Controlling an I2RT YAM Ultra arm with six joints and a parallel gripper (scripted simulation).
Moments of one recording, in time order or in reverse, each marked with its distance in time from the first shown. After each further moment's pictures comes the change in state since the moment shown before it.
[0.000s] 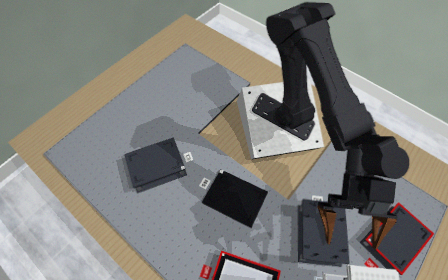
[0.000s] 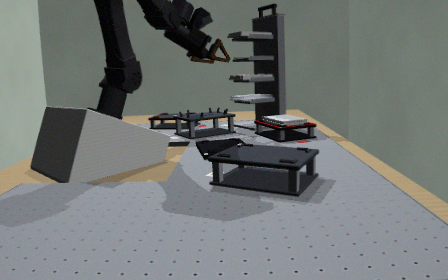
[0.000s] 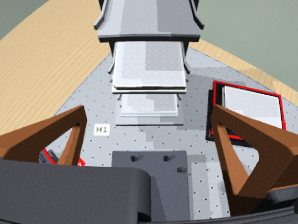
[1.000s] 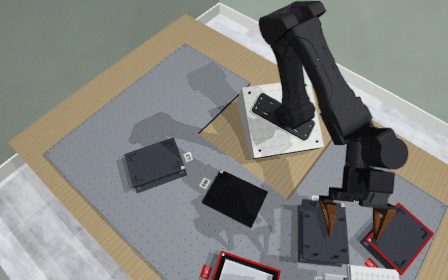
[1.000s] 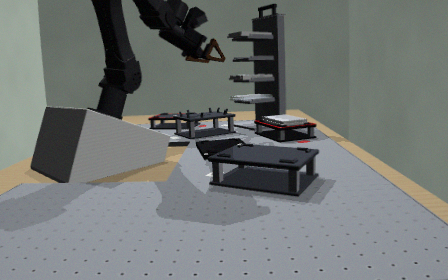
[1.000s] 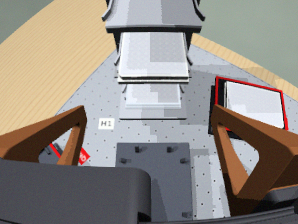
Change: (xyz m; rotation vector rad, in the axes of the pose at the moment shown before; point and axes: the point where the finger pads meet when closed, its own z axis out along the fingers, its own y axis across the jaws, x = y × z) arm 0.007 0.003 -0.015 -0.016 -0.009 0.006
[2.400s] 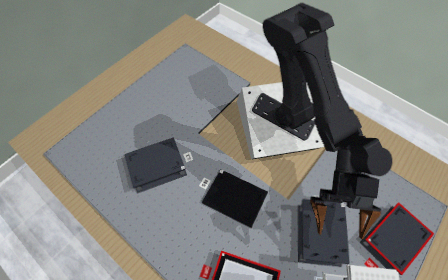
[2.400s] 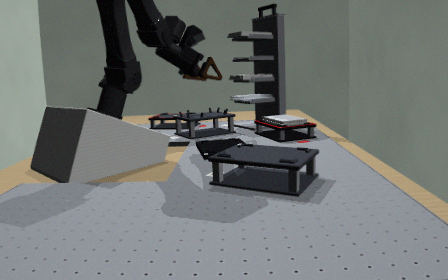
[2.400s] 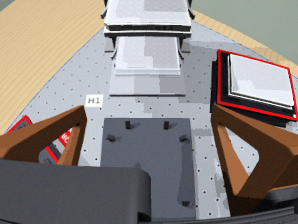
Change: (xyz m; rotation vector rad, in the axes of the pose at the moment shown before) arm 0.058 -0.005 0.014 0.021 0.029 -0.020
